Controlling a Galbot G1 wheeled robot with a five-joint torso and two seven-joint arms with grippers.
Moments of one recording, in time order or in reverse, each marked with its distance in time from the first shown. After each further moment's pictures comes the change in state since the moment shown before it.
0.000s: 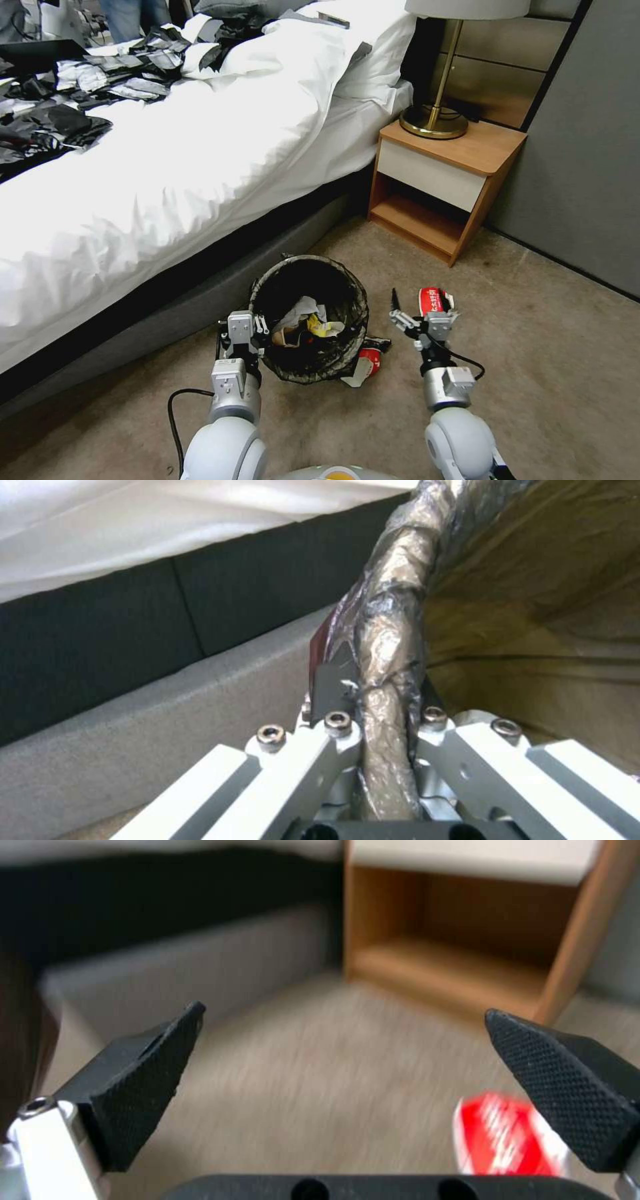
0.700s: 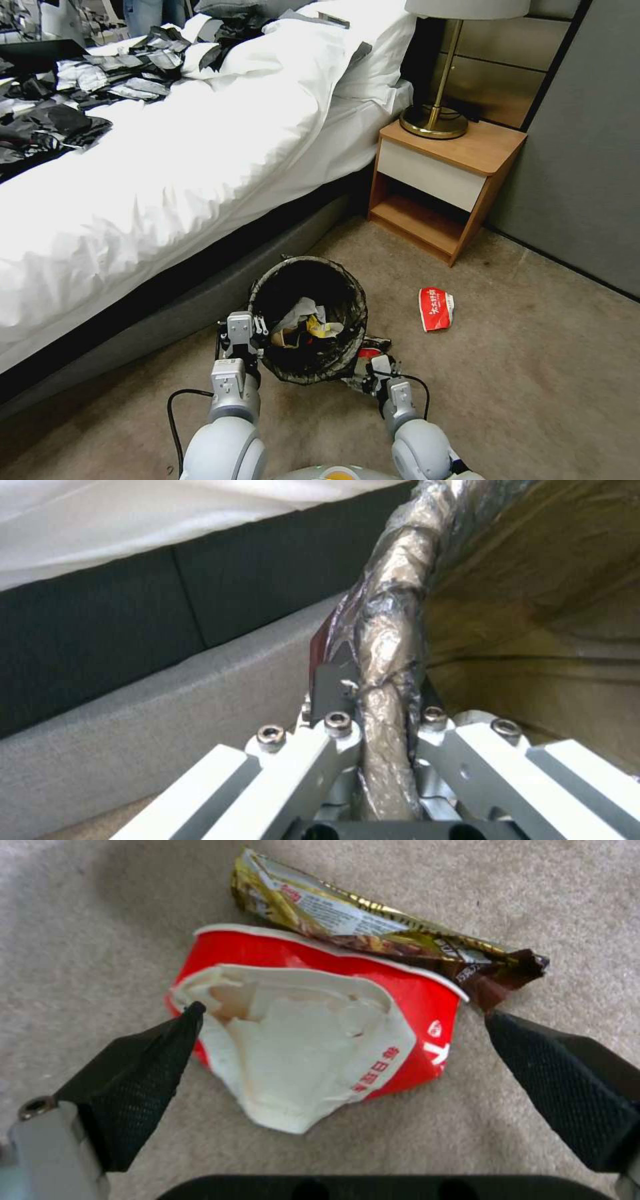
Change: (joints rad) left arm 0.002 0.002 -0.003 0.011 -0.002 0.002 -0.001; right arm 0.132 -0.057 -0.227 -0.319 0.068 -0.257 -0.045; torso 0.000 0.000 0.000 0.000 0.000
